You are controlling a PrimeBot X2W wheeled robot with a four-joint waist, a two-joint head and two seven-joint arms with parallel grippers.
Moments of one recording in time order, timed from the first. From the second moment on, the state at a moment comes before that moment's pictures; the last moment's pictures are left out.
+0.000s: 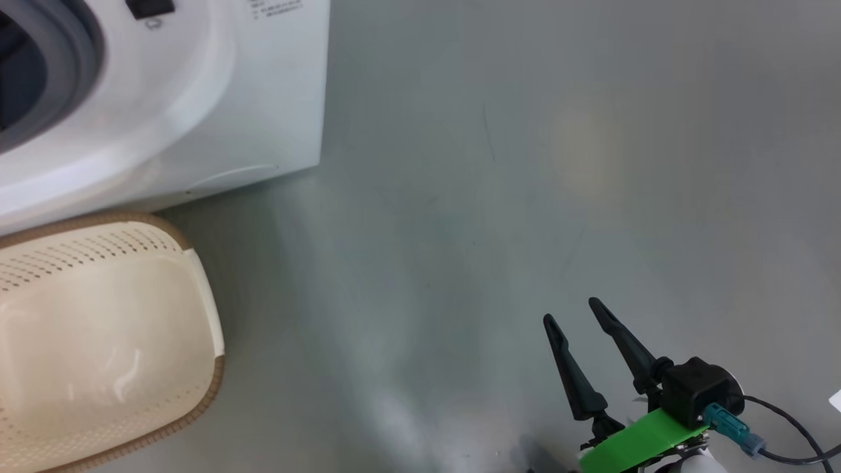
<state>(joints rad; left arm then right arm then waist) -1.21 0.38 0.15 0.93 -0.22 -0.07 -0.26 -0.08 -0.07 0.18 0.12 0.20 0.13 -0.26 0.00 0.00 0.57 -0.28</state>
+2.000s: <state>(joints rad) -1.29 0.24 0.19 1.26 -0.13 -0.02 -0.25 -0.10 -0.07 0.17 0.16 0.23 0.13 -0.26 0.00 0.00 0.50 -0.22</state>
